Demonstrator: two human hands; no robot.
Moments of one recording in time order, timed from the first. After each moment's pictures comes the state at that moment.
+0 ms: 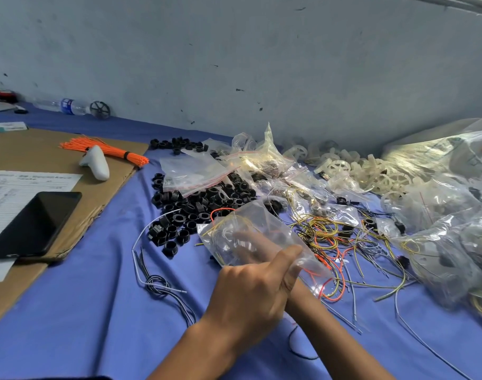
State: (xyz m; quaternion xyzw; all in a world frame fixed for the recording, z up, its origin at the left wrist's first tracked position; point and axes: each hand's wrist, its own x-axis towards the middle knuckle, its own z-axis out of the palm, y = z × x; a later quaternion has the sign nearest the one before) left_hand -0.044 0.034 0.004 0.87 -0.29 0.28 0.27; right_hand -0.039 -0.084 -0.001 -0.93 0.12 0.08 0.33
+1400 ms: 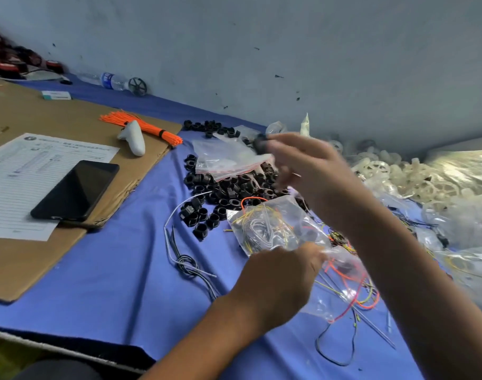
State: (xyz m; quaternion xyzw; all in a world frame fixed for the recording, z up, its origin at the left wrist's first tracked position) left_hand -0.018 0.037 -0.021 0.92 -0.23 0.14 0.28; right_hand 0.044 -0.040 0.109 -0.76 -0.24 0.00 0.60
